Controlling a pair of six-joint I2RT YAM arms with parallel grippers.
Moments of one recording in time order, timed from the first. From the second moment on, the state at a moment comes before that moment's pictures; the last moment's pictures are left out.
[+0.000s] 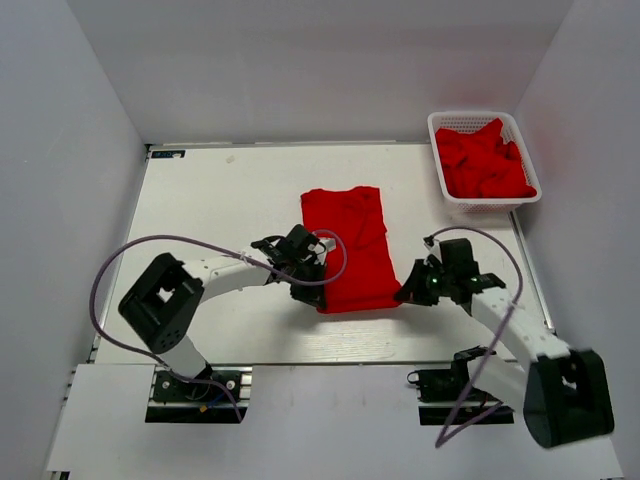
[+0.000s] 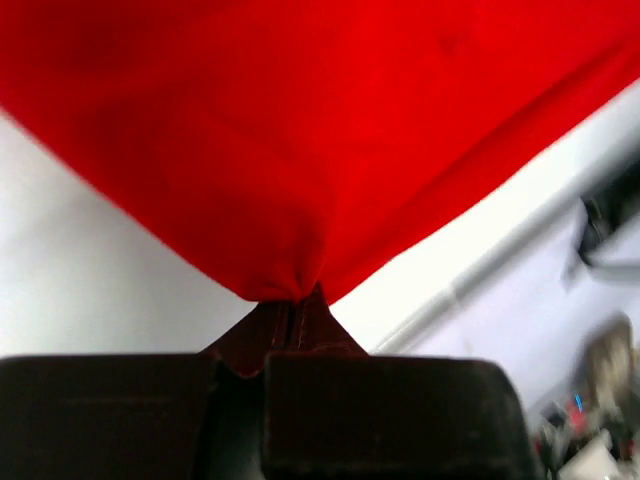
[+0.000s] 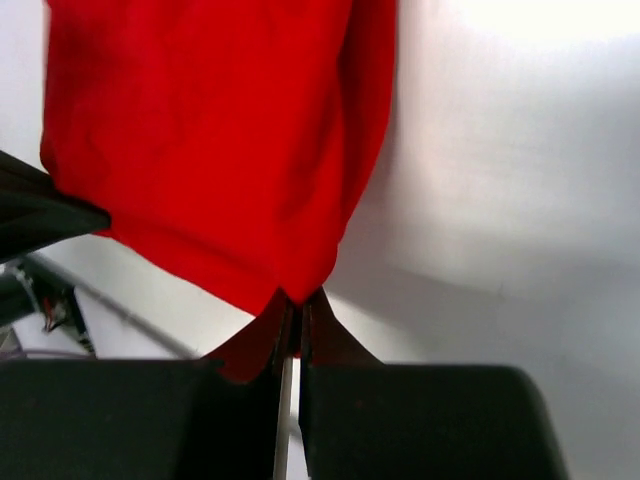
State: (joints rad) left arm -0.75 1.68 0.94 -0.34 0.34 -0.48; right arm 0.25 1.13 0.49 -0.31 -0.45 0.46
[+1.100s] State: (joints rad) left arm -0.76 1.69 1.57 -0.86 -0.15 -0.66; right arm 0.25 1.15 0.95 -0.61 -0.35 0.47
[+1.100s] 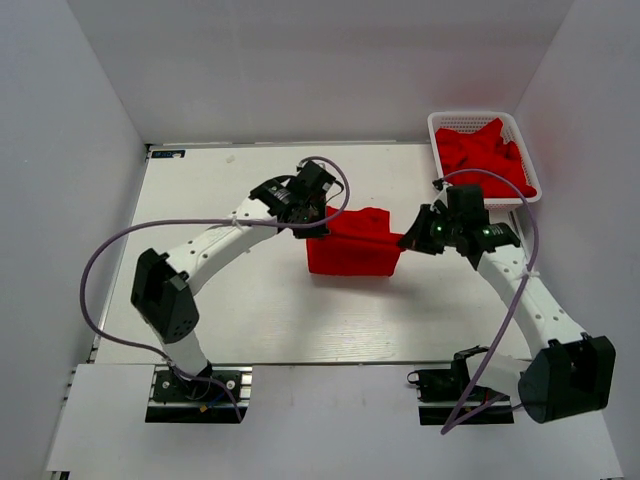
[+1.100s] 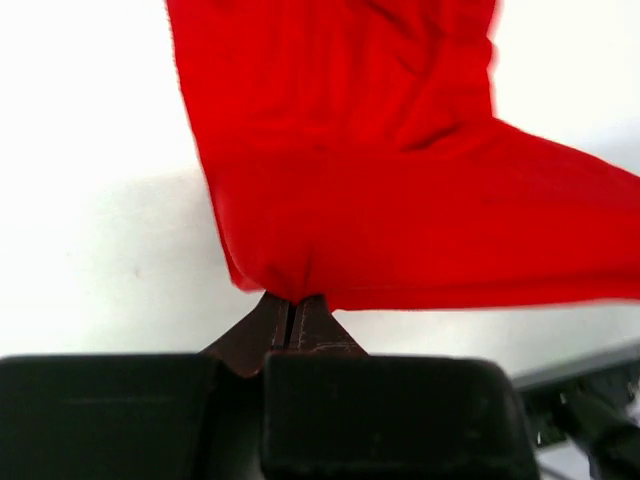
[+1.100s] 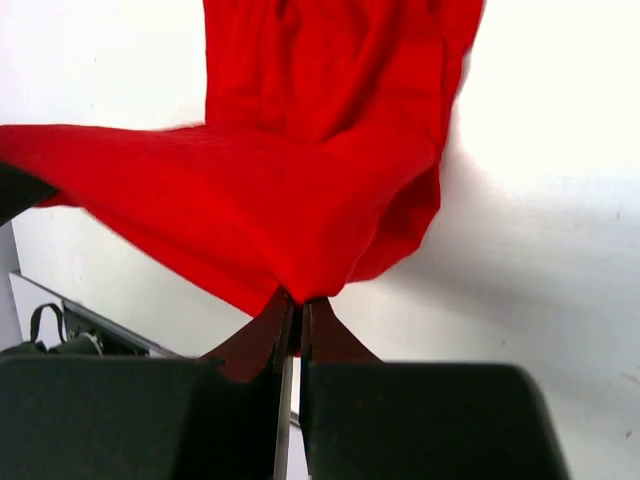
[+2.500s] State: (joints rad) left arm -0.50 2.22 1.99 -0.56 0.10 -0.36; right arm 0.17 1.78 1.26 -0.32 -0.34 0.52
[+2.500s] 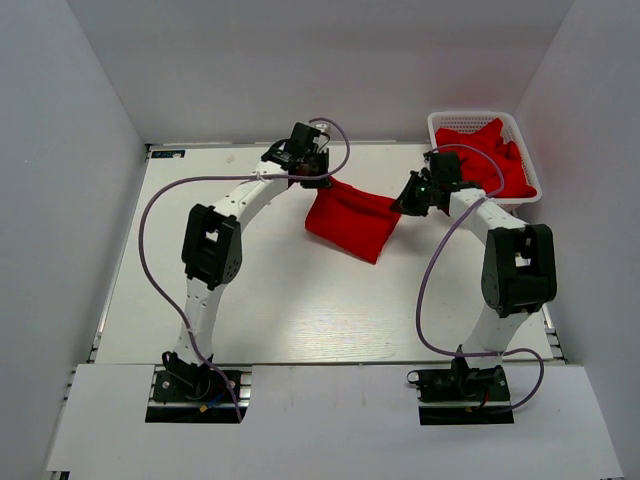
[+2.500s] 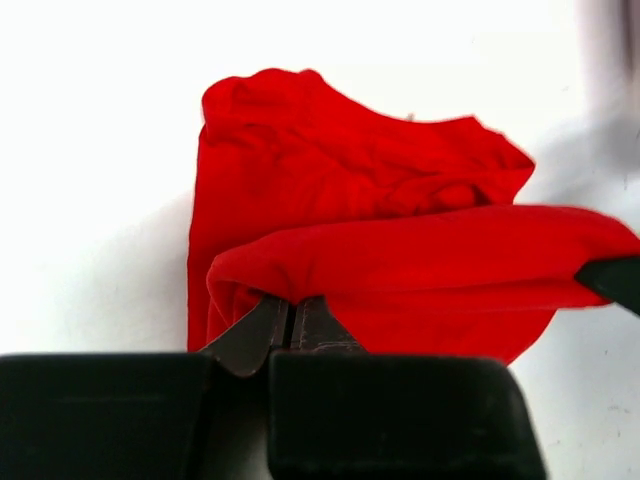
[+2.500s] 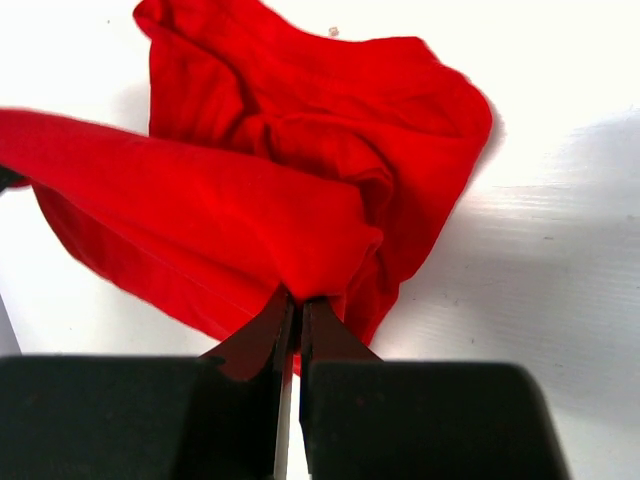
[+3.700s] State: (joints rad) left arm -0.40 2.35 2.10 -0.31 0.13 -0.34; right arm 0.08 1.81 1.34 -0.21 -0.39 0.57
